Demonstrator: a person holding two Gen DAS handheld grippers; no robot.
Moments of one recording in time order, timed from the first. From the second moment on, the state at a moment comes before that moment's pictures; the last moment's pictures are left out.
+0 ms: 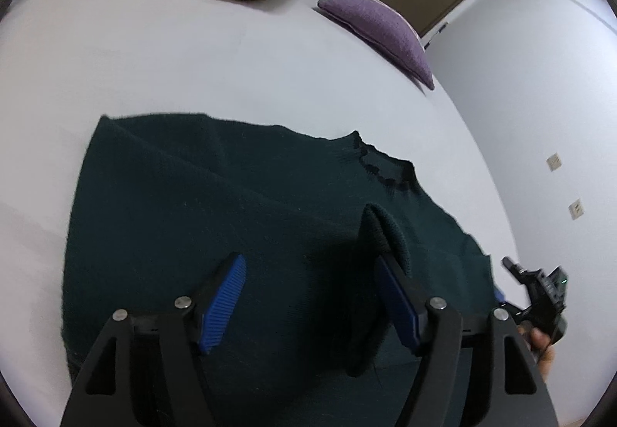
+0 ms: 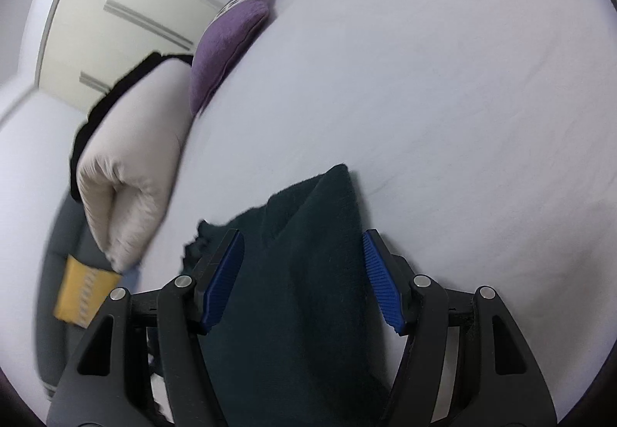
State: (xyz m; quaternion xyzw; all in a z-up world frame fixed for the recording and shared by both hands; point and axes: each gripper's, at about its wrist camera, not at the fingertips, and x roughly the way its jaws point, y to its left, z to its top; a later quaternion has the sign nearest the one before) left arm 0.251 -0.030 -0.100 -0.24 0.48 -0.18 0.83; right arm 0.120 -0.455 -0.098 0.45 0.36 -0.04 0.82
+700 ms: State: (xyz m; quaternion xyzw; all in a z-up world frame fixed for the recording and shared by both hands) left arm 0.251 -0.060 -0.108 -0.14 0.50 -0.17 0.84; right arm 0.139 -0.456 -0.106 0.43 0.39 -0.04 0.81
